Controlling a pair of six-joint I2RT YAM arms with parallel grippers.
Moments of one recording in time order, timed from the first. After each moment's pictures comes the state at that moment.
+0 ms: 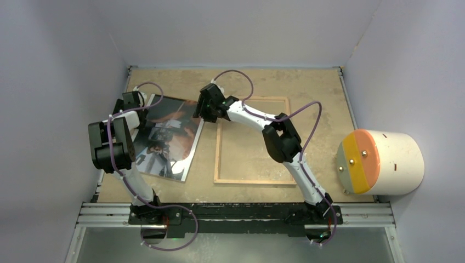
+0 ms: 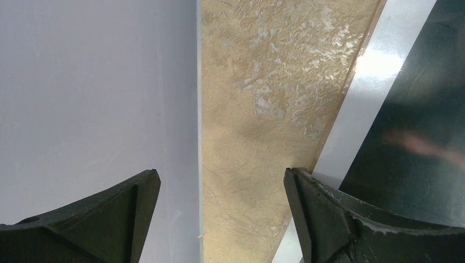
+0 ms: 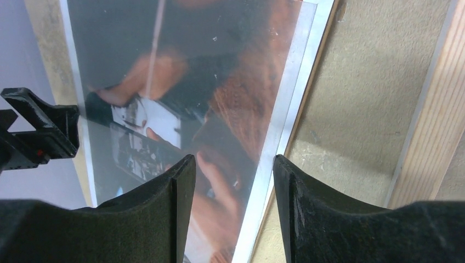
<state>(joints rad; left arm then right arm) 0.25 1.84 1.05 -0.03 -0.43 0.52 0.79 2.42 2.06 -0.43 0.00 0.94</state>
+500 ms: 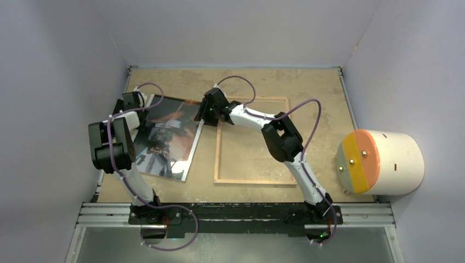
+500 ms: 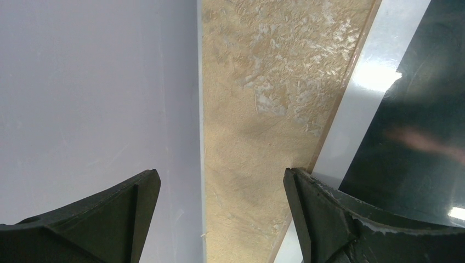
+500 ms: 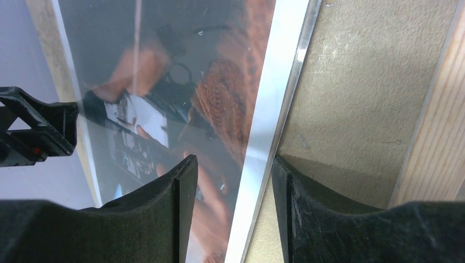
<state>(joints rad) 0.25 1.84 1.04 -0.03 -0.43 0.54 0.78 2.41 1.93 -0.28 -0.07 0.98</state>
